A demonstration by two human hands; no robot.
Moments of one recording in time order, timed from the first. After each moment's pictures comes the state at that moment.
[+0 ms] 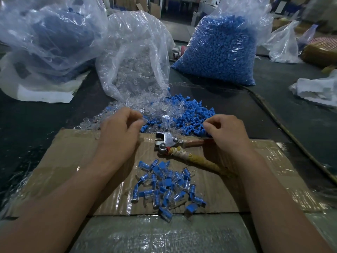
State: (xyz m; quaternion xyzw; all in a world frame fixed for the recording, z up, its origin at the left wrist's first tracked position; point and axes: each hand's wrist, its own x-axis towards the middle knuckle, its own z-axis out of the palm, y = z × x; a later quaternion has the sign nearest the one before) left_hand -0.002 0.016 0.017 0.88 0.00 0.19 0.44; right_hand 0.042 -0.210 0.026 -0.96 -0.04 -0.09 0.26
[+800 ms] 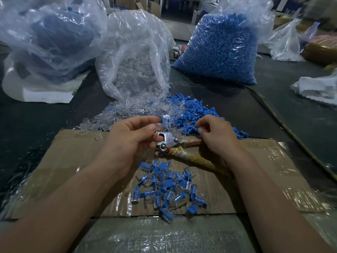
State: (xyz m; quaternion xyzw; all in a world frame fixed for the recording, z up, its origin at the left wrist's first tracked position) left_hand -0.012 0.004 0.023 0.58 0.07 -0.03 0.81; right_hand 0.045 -0.192 0.020 -0.96 -0.06 -0.03 0.27
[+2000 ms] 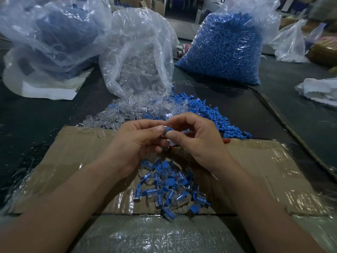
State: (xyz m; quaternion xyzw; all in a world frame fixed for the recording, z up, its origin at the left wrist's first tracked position) left_hand -0.015 0.004 0.024 0.57 0.02 -0.09 0.82; right_hand -0.001 -0.149 0.039 -0.82 -0.23 0.00 0.52
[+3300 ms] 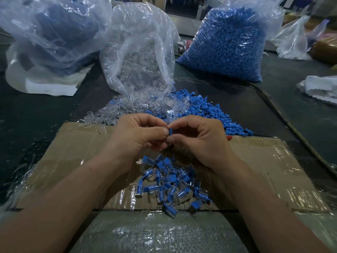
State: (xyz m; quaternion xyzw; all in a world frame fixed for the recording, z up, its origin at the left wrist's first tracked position) left_hand -0.019 0.009 0.028 0.64 0.00 -0.06 0.76; right_hand -0.002 -0.153 0.036 -0.81 -0.30 -0.04 0.50
